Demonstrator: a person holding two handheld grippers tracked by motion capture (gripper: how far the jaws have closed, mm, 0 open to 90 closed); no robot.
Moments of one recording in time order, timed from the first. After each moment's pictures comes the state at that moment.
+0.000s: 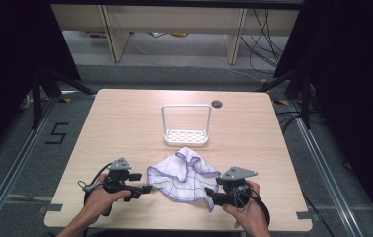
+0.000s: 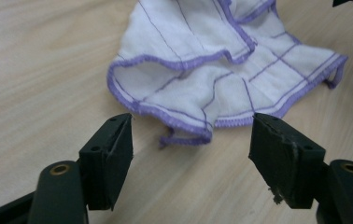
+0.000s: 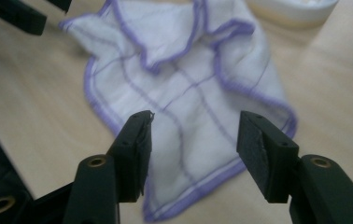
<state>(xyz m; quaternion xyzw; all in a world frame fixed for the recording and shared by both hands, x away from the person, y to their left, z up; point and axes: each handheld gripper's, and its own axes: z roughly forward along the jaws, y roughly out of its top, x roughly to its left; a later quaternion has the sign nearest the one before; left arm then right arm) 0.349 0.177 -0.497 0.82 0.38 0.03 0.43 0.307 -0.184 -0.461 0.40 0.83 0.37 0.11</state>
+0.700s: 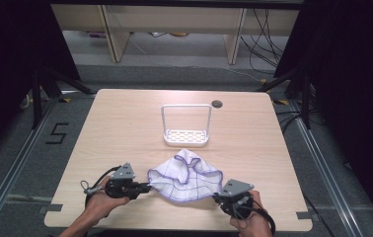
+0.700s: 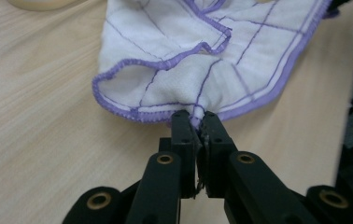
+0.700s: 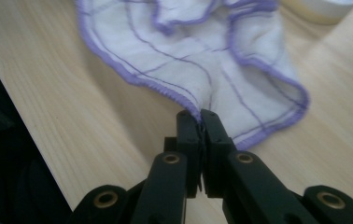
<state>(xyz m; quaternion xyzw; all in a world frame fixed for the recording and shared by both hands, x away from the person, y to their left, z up) 0.329 0.181 -0.487 0.84 0.30 0.03 0.45 0.288 -0.194 -0.465 0.32 0.88 0.32 0.15</state>
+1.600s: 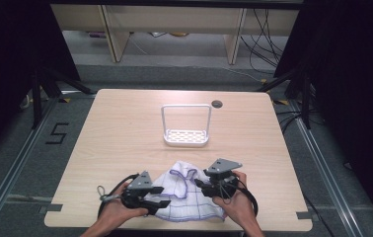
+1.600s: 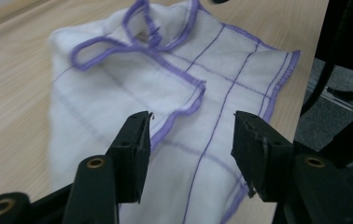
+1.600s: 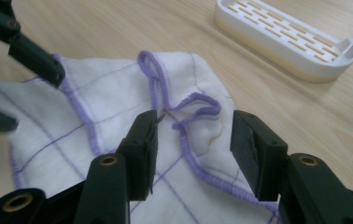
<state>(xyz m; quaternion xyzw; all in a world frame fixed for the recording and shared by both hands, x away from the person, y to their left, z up) 0.319 0.107 -0.487 0.86 0.25 0.03 0.44 0.340 -0.152 -0.457 0.34 0.85 0.37 0.15</state>
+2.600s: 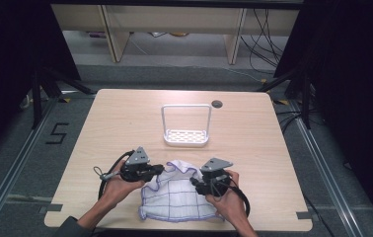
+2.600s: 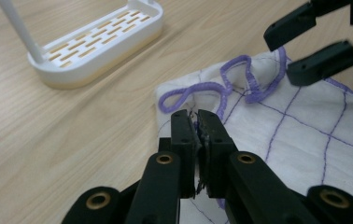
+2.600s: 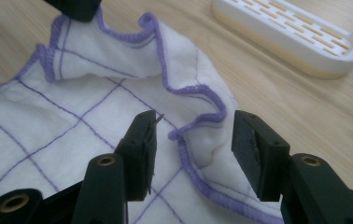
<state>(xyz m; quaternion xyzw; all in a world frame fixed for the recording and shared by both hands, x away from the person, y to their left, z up) 0.378 0.141 -0.475 0.83 0.30 0.10 0.46 0.344 -0.130 -0.472 0.37 0.85 0.35 0.15</state>
